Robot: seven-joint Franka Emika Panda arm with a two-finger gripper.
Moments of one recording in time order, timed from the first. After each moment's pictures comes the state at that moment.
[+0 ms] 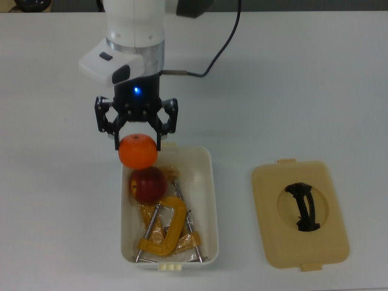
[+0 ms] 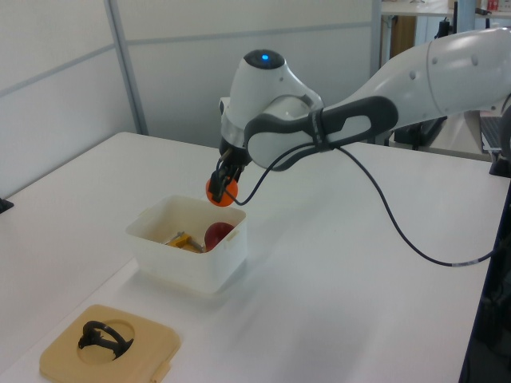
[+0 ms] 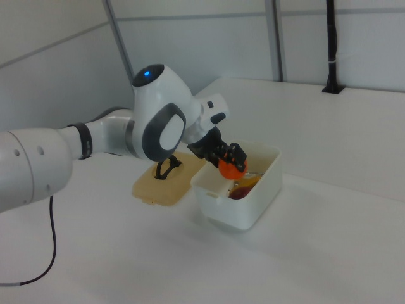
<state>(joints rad) -0.01 0.31 0.01 -1.64 -0.11 2.40 0.02</state>
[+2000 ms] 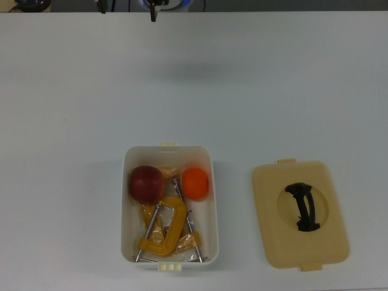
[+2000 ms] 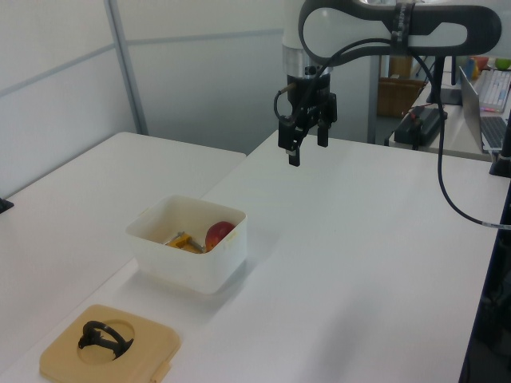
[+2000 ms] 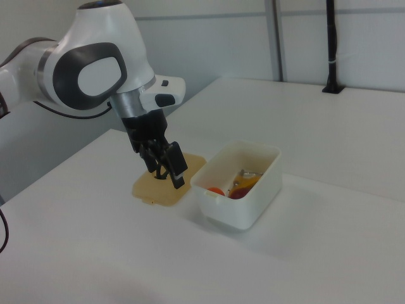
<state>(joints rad) 0.03 -0.05 -0.06 -1.64 -0.02 1.63 0.15</state>
